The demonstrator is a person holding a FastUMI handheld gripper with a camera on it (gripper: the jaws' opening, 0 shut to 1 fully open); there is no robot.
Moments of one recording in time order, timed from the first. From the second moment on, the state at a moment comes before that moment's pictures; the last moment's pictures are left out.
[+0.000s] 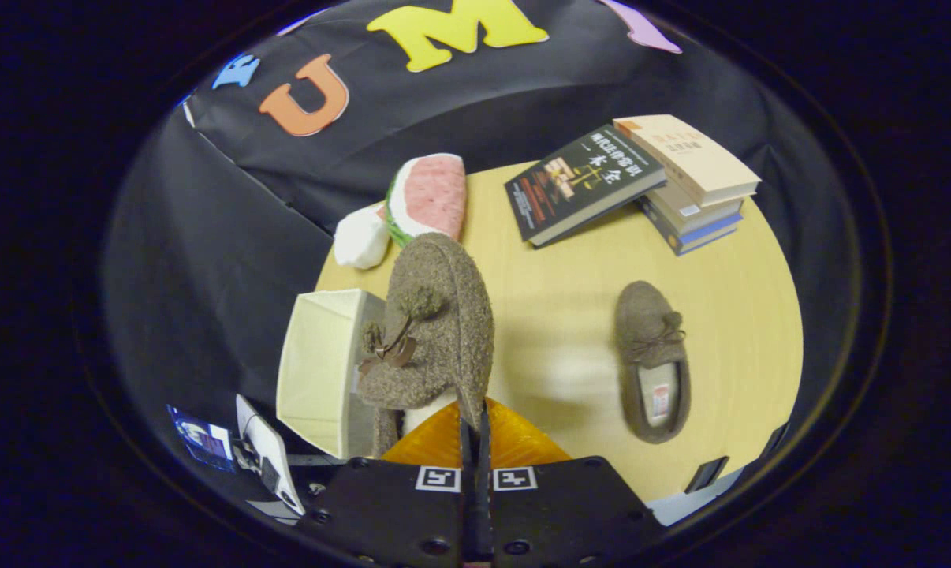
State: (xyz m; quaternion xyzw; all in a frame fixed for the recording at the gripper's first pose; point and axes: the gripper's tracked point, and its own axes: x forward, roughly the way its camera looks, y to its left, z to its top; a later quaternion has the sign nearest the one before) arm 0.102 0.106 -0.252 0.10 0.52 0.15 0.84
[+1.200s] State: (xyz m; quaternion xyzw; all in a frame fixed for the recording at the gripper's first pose) arm 0.127 0.383 -0.406 0.07 0.60 0.03 0.80
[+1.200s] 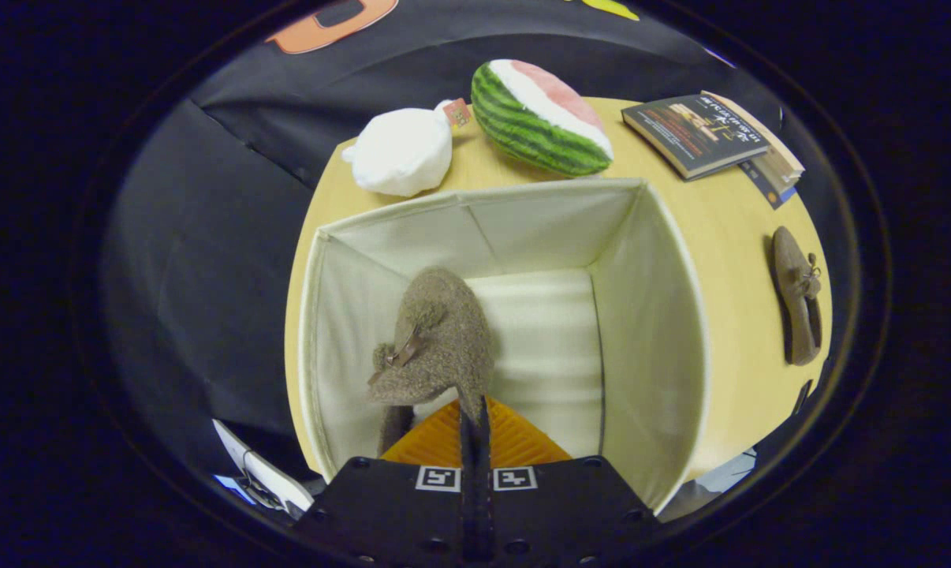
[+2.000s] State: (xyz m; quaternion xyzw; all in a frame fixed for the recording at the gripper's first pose) arm 0.118 0.376 -0.443 0.02 0.62 0.06 0.78
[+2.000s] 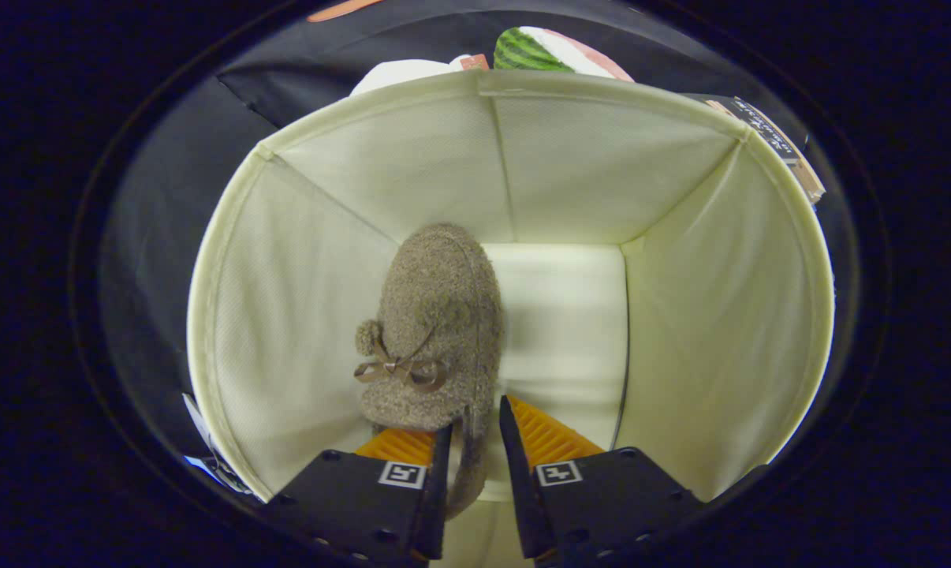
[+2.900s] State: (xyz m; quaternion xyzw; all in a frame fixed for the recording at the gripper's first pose) arm 0.067 0.149 -0.266 0.01 0.53 0.19 0.83
